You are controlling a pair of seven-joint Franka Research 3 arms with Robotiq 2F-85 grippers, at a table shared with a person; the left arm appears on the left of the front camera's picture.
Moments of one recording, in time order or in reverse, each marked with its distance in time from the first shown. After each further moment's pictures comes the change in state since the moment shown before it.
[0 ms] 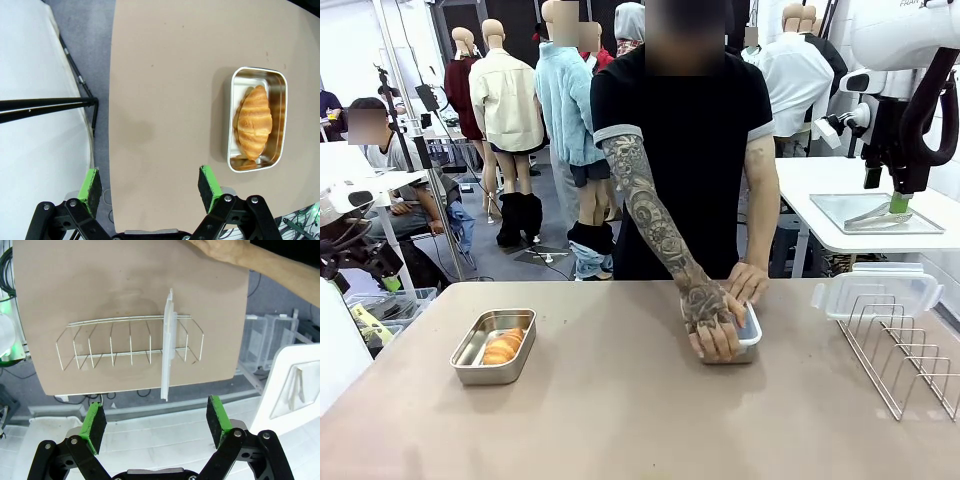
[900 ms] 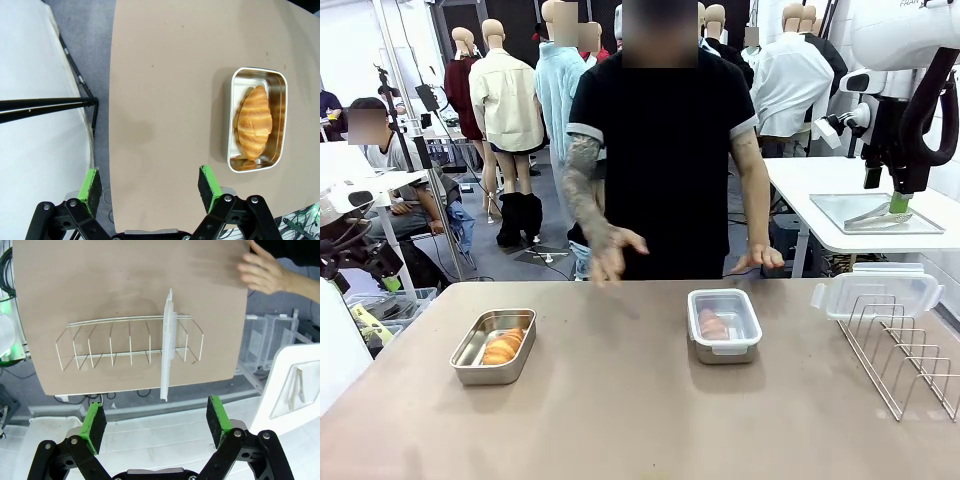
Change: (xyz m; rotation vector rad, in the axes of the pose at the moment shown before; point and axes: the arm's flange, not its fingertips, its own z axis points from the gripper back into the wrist) left arm 0.000 0.000 0.000 0.000 0.000 0.000; right arm 0.000 0.000 0.000 0.000 0.000 0.000
